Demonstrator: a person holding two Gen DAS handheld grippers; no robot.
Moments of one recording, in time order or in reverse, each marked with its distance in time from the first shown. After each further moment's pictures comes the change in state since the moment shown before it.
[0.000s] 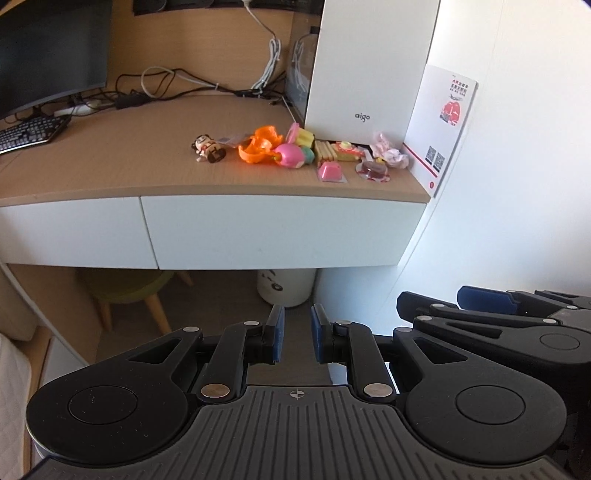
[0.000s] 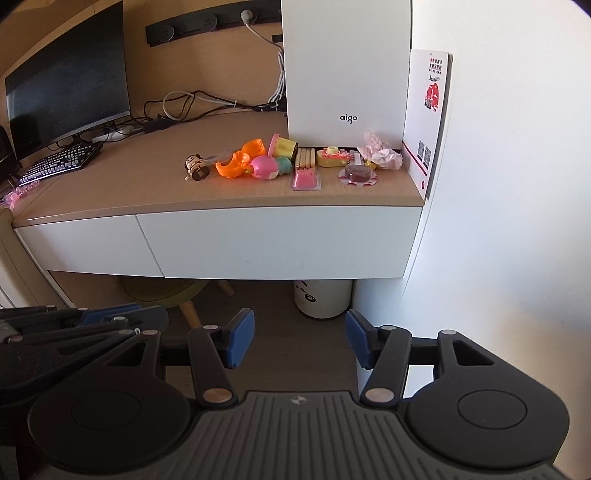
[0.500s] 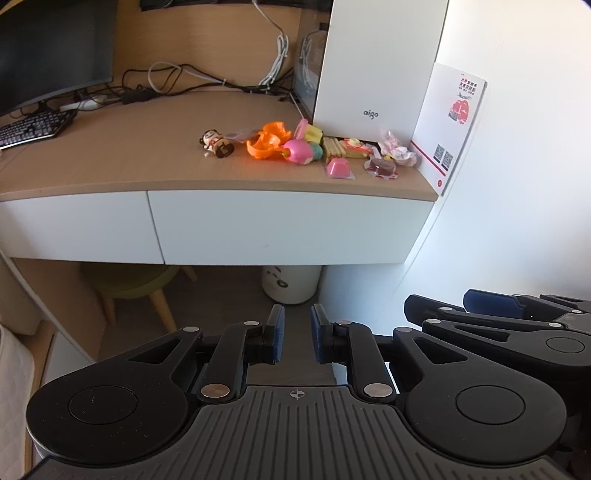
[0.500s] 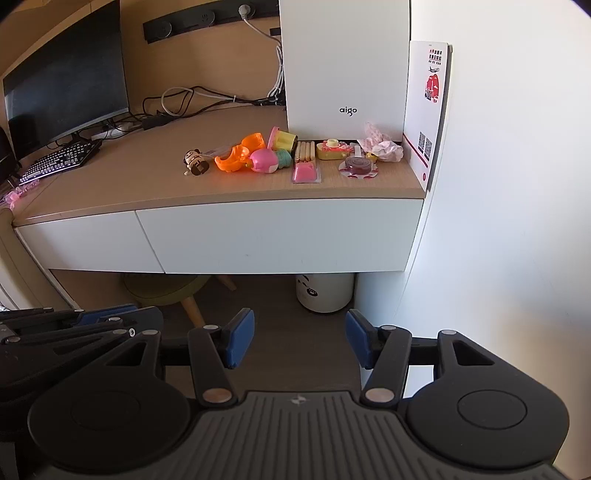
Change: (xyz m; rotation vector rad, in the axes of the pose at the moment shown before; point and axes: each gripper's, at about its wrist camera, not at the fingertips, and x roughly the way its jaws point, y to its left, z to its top) left arm -0.001 0.006 -0.001 -0.015 0.009 0.016; right arm 0.002 0.000 -0.003 0.003 0.015 0.003
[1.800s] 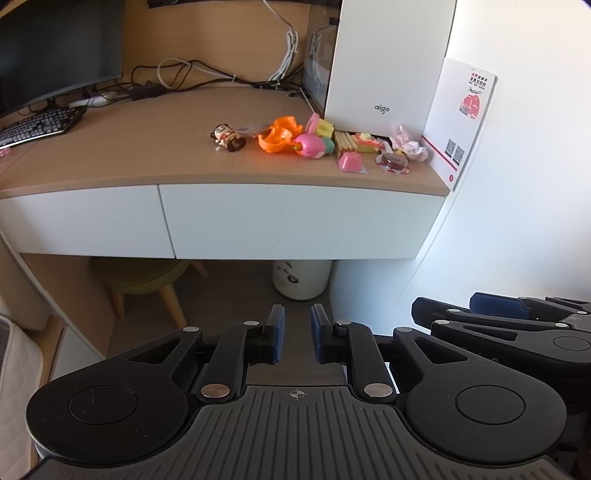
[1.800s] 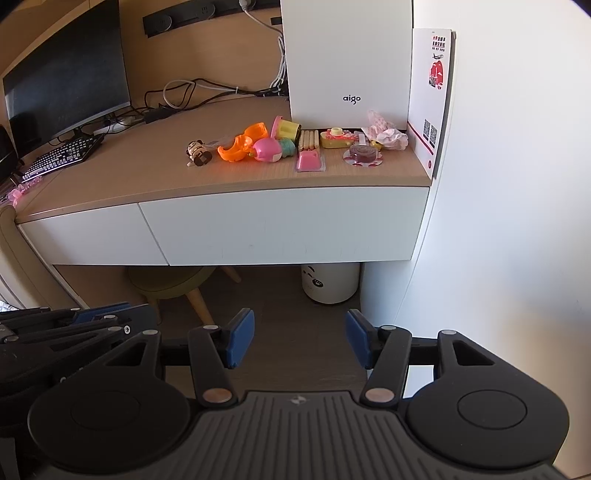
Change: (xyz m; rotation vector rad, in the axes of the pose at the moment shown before) left arm 0.000 0.011 -0.003 0.007 0.012 0.021; right arm 0.004 0.003 -0.006 0.013 0.027 0.014
